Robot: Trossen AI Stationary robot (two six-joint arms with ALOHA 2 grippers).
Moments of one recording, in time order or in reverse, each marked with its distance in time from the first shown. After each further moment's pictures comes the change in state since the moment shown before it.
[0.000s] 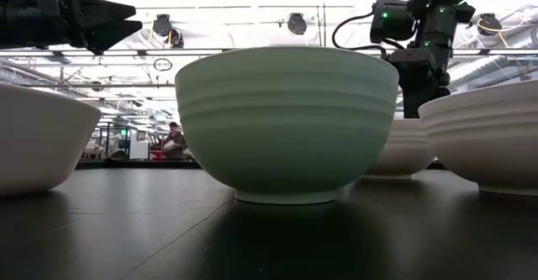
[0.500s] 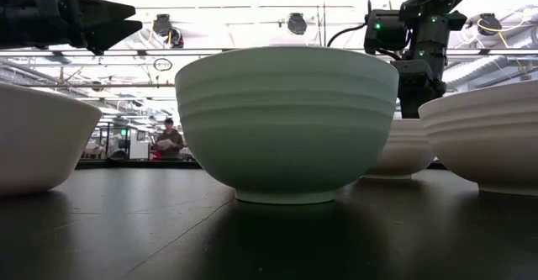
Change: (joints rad) left arm 0.000 0.000 0.000 -0.003 0.005 -0.002; right arm 0.000 0.073 0.000 0.020 0.000 -0.028
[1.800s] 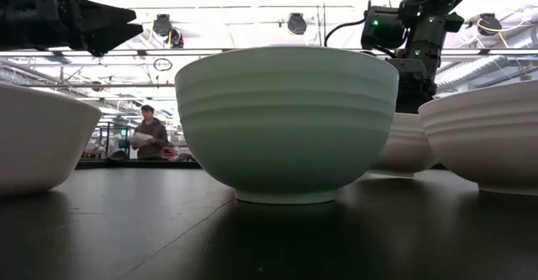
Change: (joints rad) left arm 0.000 0.000 0.000 -0.029 0.001 -0.004; right arm 0.000 0.000 -0.002 0.083 0.005 -0.073
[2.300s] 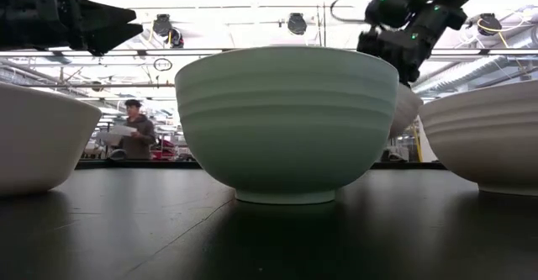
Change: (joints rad) left arm 0.000 0.000 0.000 0.002 -0.001 0.005; right arm 0.007 -0.116 -0.038 0.242 -0.082 -0.123
